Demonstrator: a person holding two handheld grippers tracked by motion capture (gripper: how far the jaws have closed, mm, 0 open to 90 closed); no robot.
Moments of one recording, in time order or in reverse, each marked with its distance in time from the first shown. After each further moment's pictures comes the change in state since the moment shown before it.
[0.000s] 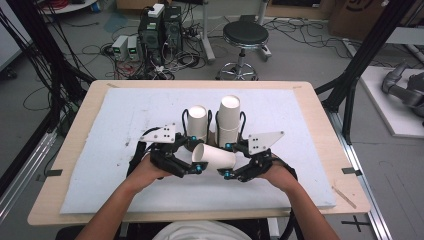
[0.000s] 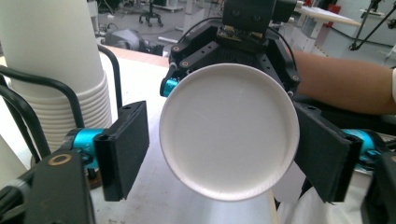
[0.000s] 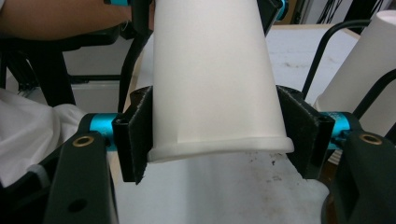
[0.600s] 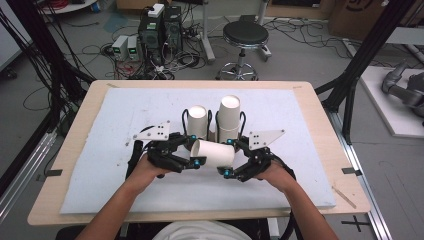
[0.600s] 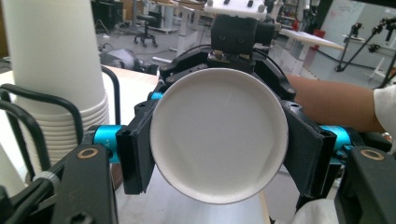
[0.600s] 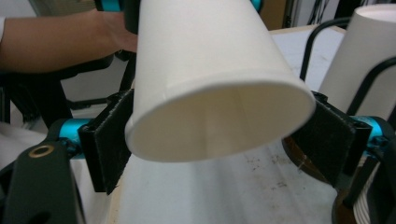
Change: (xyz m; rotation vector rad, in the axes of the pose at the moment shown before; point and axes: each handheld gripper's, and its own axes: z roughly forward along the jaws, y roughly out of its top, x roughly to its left) left arm 0.003 -0.001 -0.007 -0.093 -0.028 -0.011; right arm -0.001 -0.001 0.003 -0.069 -0.014 0.098
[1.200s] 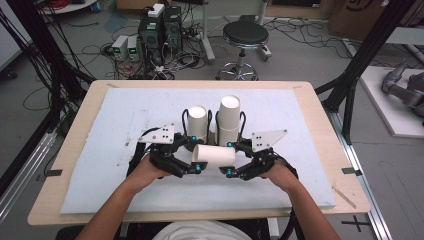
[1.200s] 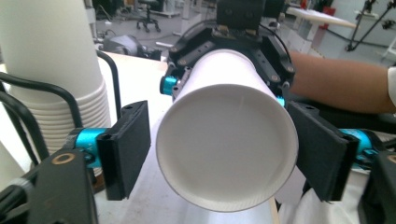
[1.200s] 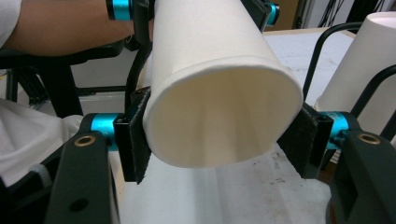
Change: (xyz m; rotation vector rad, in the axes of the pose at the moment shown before) left arm -0.003 -0.002 0.005 0.080 0.008 0.042; right arm -0.001 0.000 -0.008 0.032 0.034 -0.050
